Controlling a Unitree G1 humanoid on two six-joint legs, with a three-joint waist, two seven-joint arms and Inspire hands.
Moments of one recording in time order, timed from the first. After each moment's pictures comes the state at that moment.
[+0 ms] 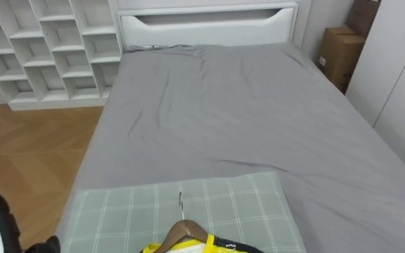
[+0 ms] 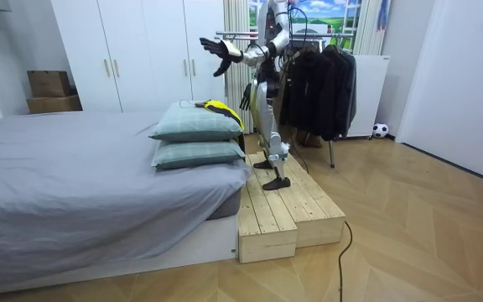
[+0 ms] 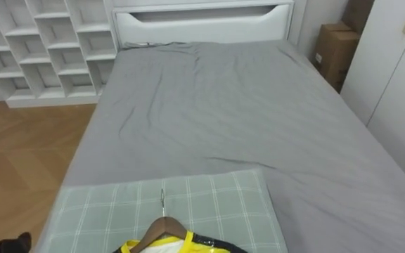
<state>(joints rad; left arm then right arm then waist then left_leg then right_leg) 0.18 0.27 0.11 0.33 0.66 -0.07 0.75 0.17 -0.28 -0.03 1.12 0.11 -0.02 0.14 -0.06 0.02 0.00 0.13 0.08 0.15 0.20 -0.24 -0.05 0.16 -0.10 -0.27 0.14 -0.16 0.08</state>
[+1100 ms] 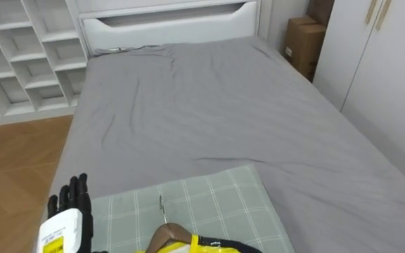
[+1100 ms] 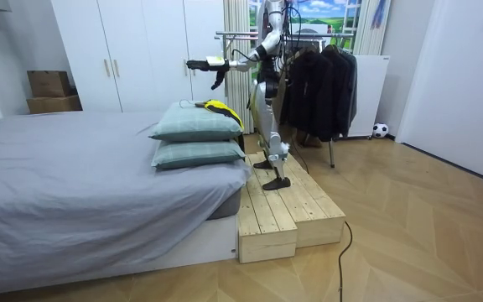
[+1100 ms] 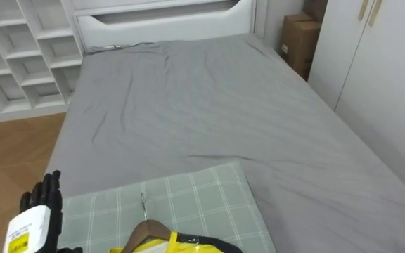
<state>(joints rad) 0.11 0.25 -0.10 0.56 0.84 -0.07 0.65 0.14 -0.29 -0.06 1.24 0.00 -0.03 0.10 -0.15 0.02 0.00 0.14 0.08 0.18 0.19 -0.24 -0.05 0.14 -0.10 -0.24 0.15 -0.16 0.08</state>
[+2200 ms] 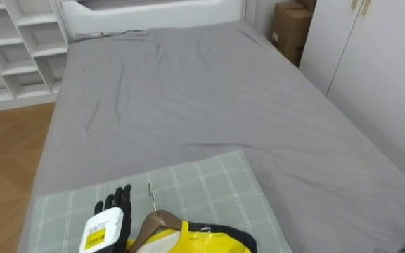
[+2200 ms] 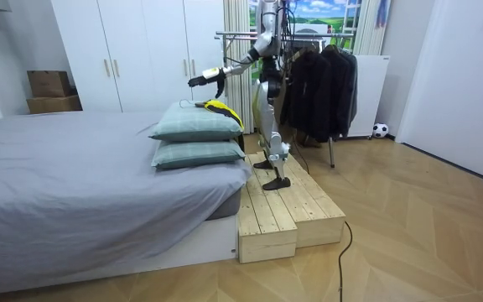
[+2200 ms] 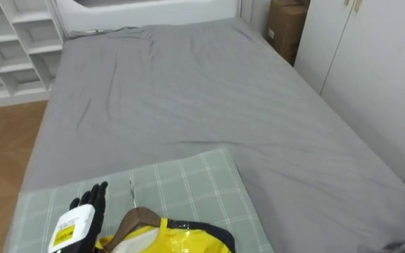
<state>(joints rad) -0.07 0.22 -0.19 0.68 0.85 -0.01 0.45 0.04 -0.26 0.10 1.29 -0.29 0.10 0.10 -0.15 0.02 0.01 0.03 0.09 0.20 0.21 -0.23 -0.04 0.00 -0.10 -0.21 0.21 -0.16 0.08</state>
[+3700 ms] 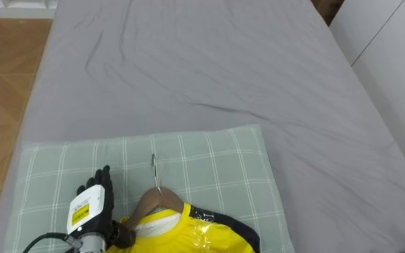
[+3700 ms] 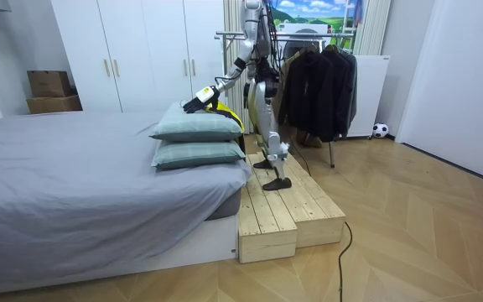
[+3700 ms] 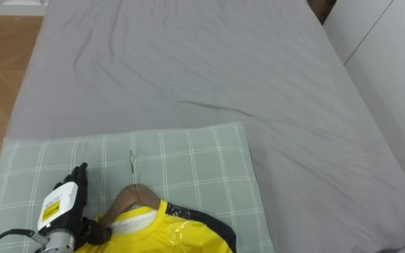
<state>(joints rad) -0.31 0.21 -0.13 1.03 0.66 -0.07 0.50 -0.06 -0.25 0.22 1.34 0.18 -0.01 0.00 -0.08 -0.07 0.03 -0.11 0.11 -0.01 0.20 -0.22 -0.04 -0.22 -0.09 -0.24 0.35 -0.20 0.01</state>
